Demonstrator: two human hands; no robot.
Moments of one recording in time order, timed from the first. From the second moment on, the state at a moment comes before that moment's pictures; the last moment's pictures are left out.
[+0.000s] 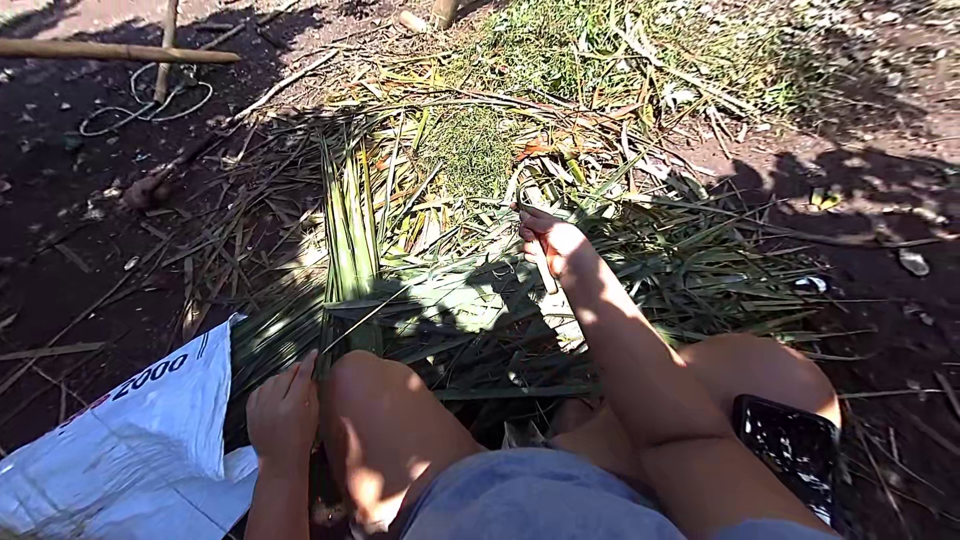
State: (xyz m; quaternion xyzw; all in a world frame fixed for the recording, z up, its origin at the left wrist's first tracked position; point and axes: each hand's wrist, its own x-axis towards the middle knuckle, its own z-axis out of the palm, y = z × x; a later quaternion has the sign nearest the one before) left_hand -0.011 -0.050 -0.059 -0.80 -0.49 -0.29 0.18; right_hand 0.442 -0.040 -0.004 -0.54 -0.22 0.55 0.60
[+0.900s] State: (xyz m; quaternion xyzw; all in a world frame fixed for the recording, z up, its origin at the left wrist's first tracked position) left_hand -0.047 -0.072 -0.017 -0.60 -0.76 -0.23 -0.12; right_hand 0.448 -0.047 0.013 -0.59 -0.30 0.39 0.64
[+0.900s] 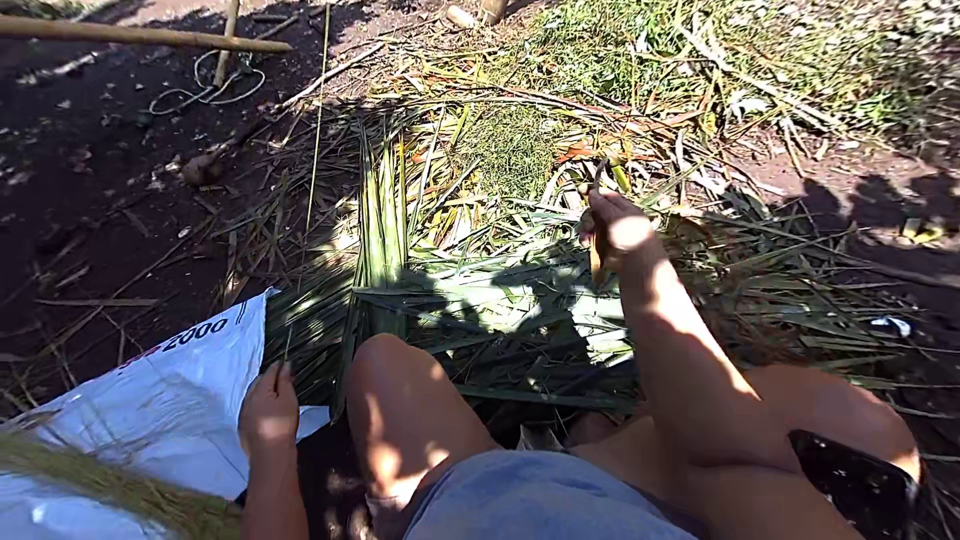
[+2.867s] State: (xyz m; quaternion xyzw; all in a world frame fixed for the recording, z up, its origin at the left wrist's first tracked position) left_hand -0.187 -0.093 -0.071 -0.42 -0.75 -0.42 -0.29; right_hand 0.570 -0.044 0.070 -0.37 -0.07 0.34 0.86
